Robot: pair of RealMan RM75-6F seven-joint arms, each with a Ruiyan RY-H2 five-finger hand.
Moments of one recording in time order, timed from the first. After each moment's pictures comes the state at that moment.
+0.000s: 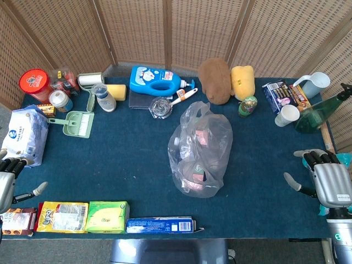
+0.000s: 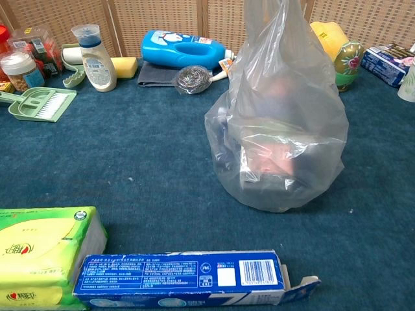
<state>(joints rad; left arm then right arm) -0.10 -1.11 -0.05 -1.61 1.54 1.55 0.15 0.16 -0.93 0.14 -1.91 -1.44 1.46 -0.19</state>
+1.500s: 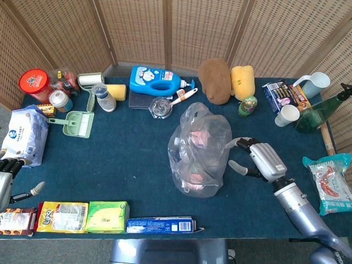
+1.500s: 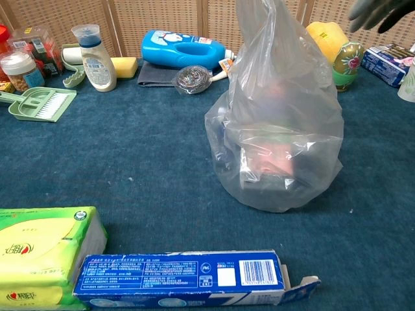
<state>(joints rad) -0.10 -1.12 -0.05 -1.56 1.53 1.54 0.10 0.50 -1.01 0.24 -1.93 -1.39 1.03 0.23</state>
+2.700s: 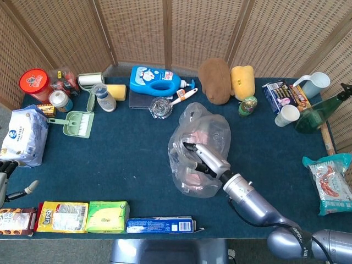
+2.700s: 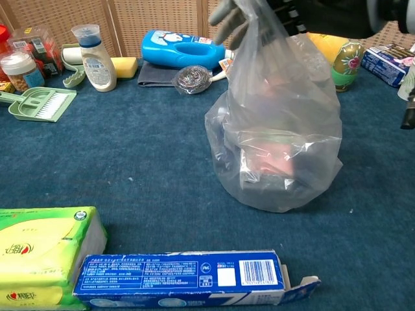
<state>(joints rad) -0.10 -1.18 -0.05 -1.40 1.48 1.48 -0.02 0.77 -1.18 0.38 -2.05 -0.97 0.78 0.26</state>
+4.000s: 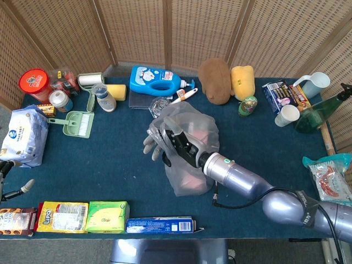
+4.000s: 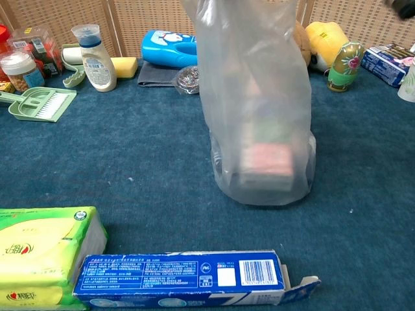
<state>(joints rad) -0.10 -1.21 -0.06 -1.33 1.45 1.46 -0.07 0.96 -1.03 0.69 -1.96 -0.40 0.27 0.78</state>
